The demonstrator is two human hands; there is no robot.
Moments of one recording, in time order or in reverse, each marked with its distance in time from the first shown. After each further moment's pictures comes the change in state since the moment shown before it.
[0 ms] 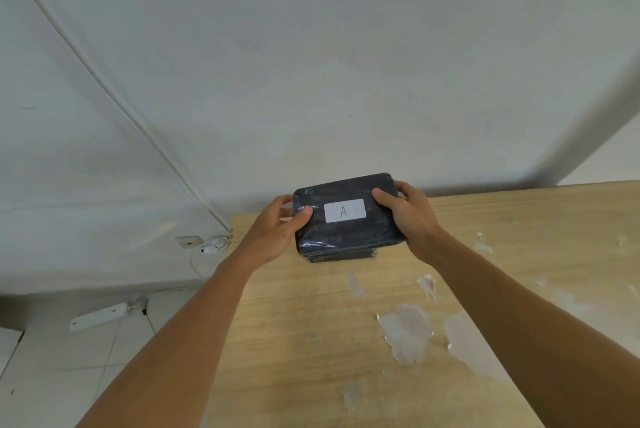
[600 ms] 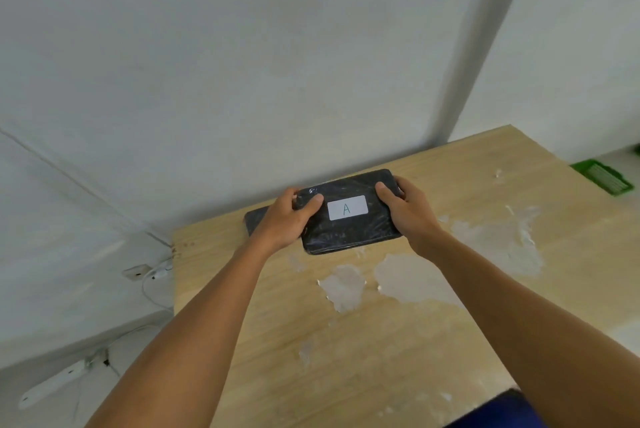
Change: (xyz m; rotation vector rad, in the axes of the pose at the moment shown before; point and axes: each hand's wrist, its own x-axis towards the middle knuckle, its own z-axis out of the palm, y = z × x) left_hand -0.048 0.078 0.122 0.191 -0.190 0.099; right_hand -0.111 0.023 -0.126 -0.031 0.246 -0.122
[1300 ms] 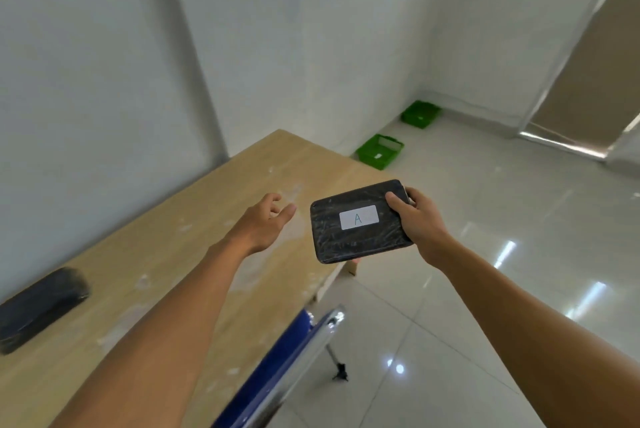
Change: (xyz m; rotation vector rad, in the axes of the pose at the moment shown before) left_hand -0.111 0.207 0.353 0.345 -0.370 0.367; right_hand -0.248 0.070 -0.425 0.130 0.613 0.073
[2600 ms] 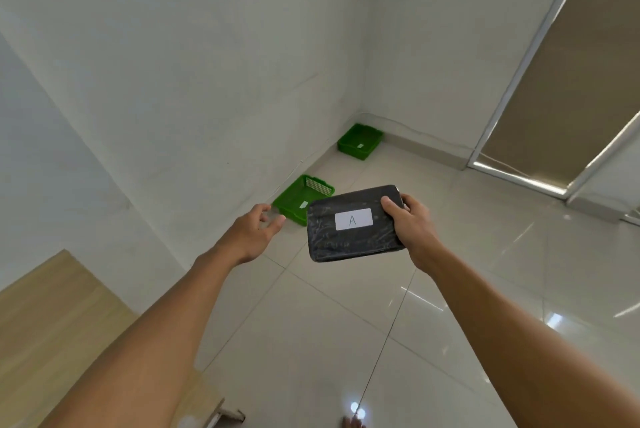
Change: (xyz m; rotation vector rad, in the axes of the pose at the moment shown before) left_hand 0.602 0.373 0.270 0.002 -0.086 0.000; right_hand 0.641 -0.066 -0.372 0.068 0.108 0.099
